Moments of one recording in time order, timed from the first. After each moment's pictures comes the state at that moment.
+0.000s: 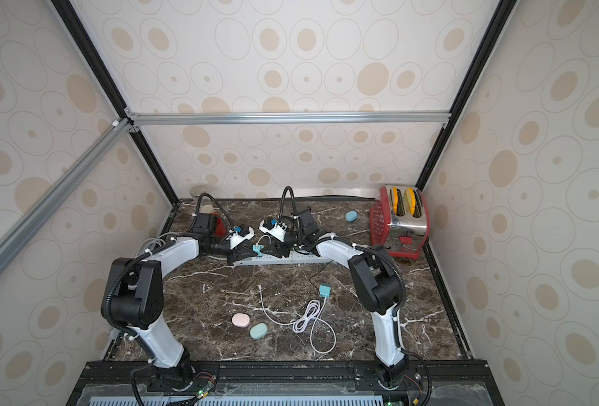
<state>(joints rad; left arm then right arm) -0.11 1.76 1.14 -0.38 0.93 0.96 0.58 2.04 1.47 -0.02 -0.79 -0.48</state>
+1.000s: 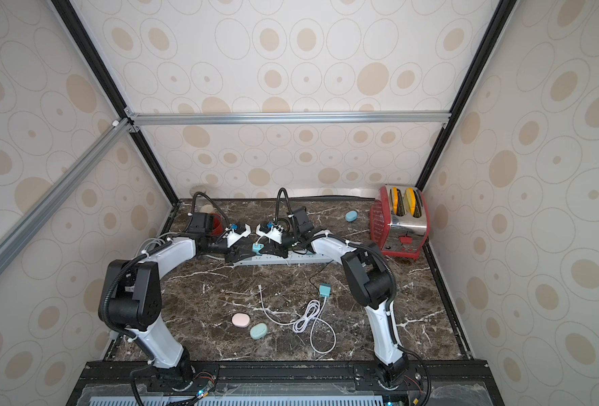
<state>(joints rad) -0.06 1.72 1.13 -0.34 0.93 0.90 0.58 2.13 1.57 -0.13 -0.83 -0.59</state>
